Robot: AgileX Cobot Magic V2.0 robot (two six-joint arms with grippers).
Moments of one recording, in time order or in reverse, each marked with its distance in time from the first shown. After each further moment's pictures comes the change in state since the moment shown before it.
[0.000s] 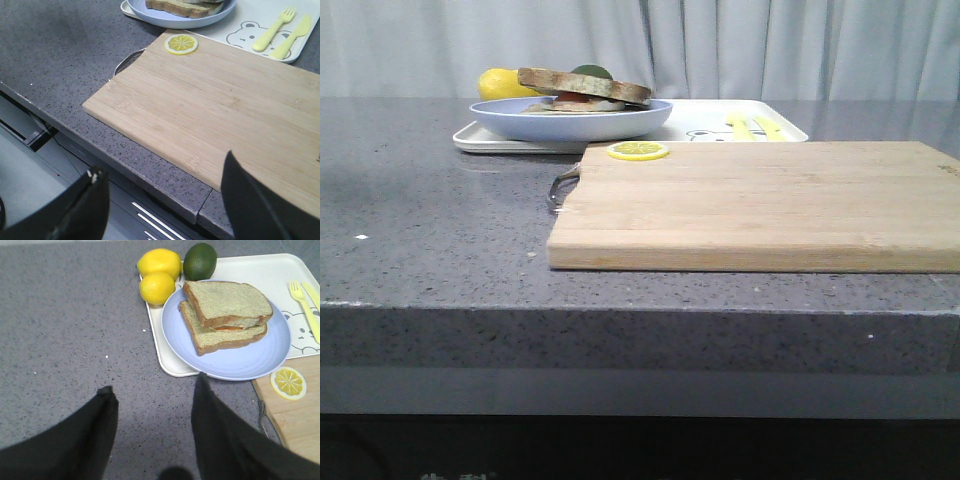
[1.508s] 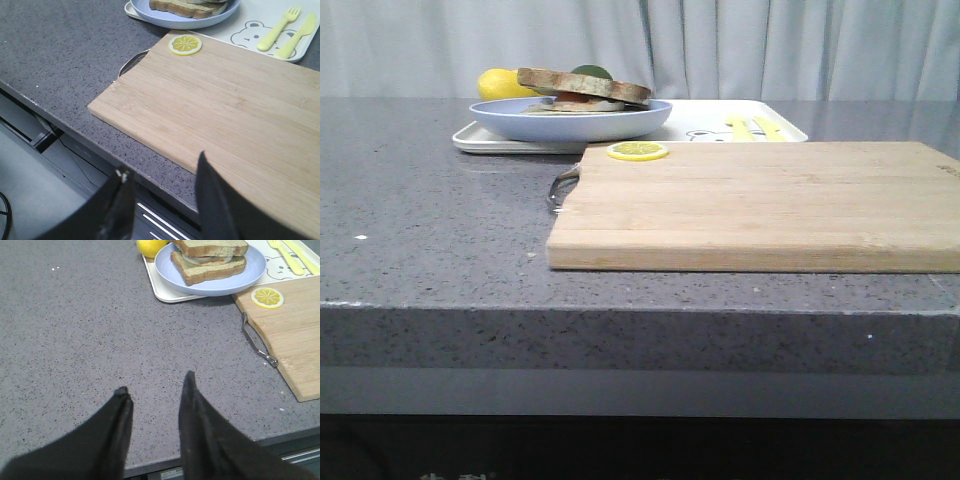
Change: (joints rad) left arm 0.000 -0.738 0.654 0.034 -0.033 0.041; right arm 0.000 0.000 0.000 0.020 0.000 0.001
